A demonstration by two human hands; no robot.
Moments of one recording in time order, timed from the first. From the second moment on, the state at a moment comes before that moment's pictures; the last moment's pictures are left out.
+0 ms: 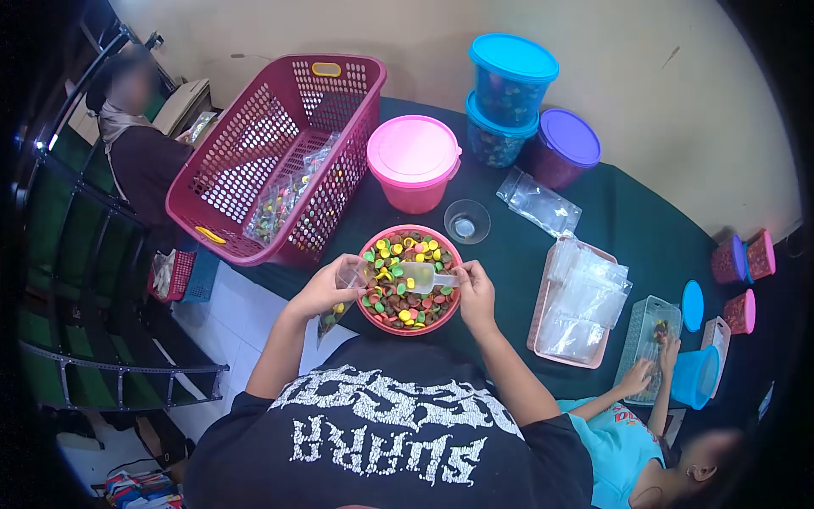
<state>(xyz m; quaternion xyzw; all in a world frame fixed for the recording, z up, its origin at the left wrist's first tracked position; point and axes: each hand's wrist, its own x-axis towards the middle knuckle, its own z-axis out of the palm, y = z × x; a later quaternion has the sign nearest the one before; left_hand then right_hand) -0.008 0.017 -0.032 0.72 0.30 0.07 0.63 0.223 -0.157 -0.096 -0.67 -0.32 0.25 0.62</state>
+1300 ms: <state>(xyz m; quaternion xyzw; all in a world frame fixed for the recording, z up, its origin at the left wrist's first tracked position) -0.003 0.002 0.018 0.59 0.04 0.14 0.80 0.310 -0.156 0.070 -0.72 -0.42 0.05 0.55</state>
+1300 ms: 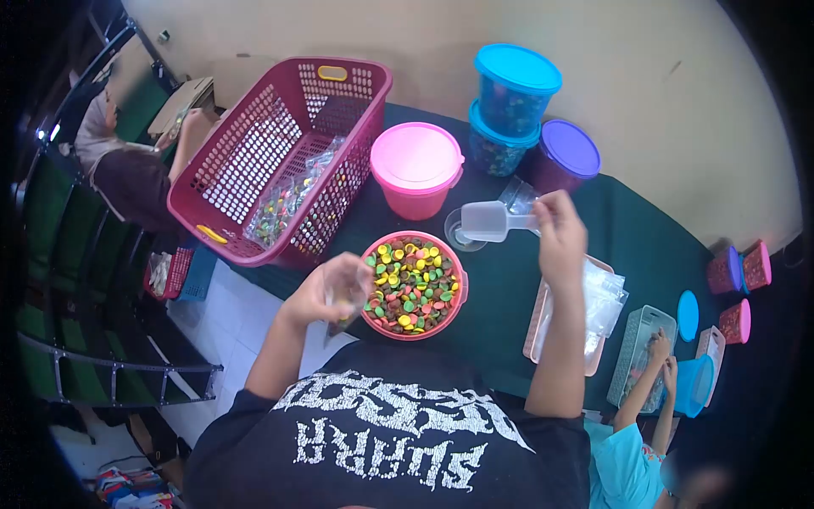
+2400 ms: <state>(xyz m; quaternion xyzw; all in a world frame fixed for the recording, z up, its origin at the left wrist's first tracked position) -0.049 0.034 -0.005 0.74 0.20 0.24 0.60 0.271 -0.051 -0.065 -0.85 -0.43 -0.13 0.29</state>
